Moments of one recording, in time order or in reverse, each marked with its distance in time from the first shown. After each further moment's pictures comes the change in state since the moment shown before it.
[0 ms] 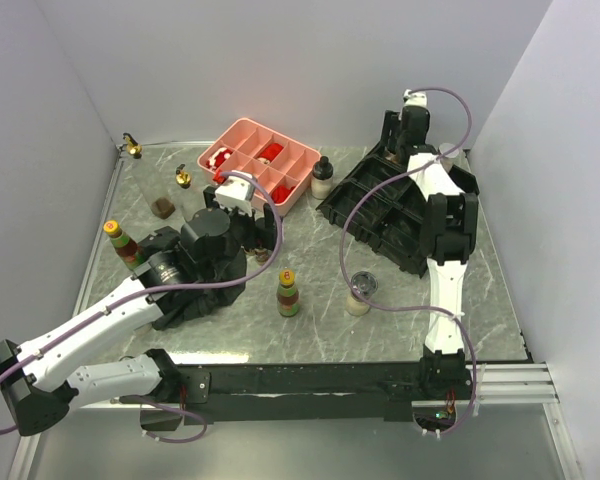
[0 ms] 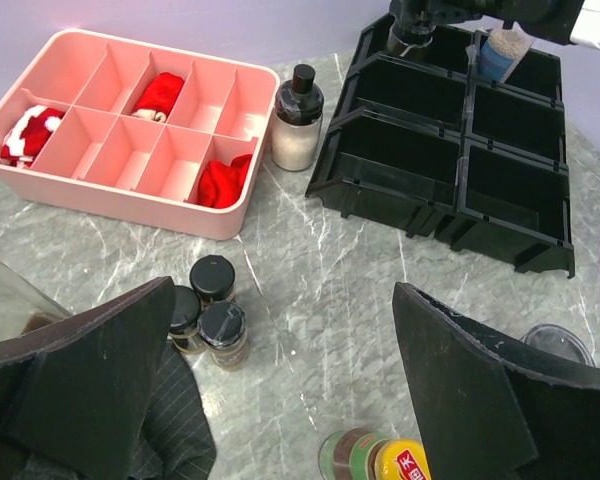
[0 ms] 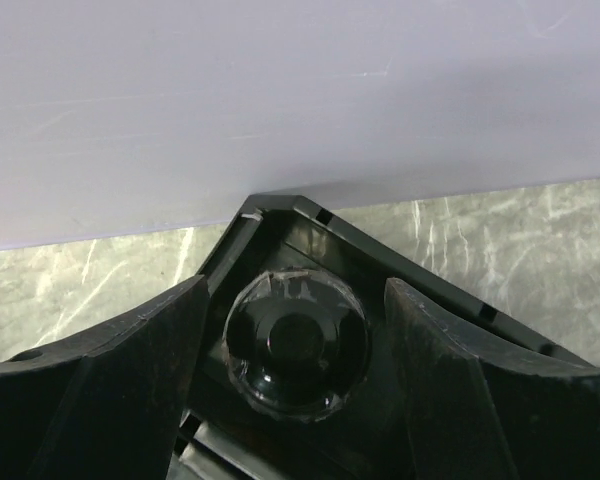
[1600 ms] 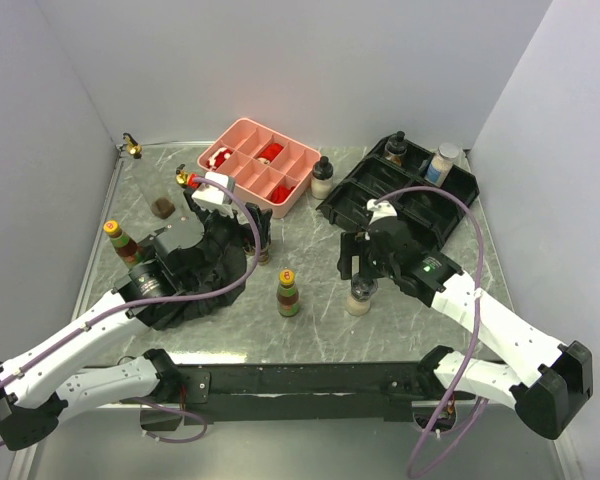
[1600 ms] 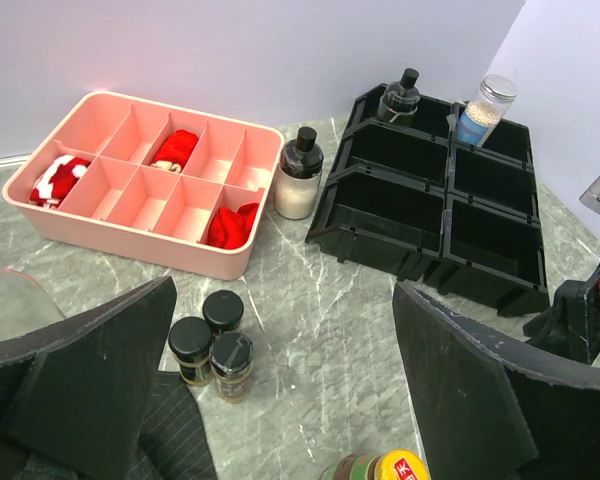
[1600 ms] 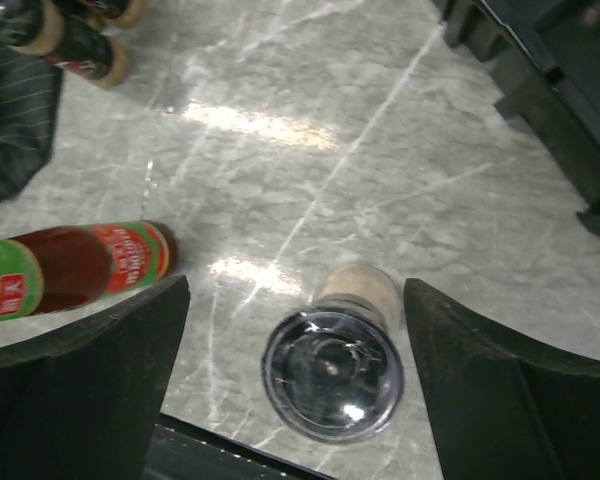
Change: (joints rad) left arm 0.000 -0.116 -0.039 0.073 -0.022 0.033; right arm 0.611 -1.382 -1.225 -0.534 0.002 0.381
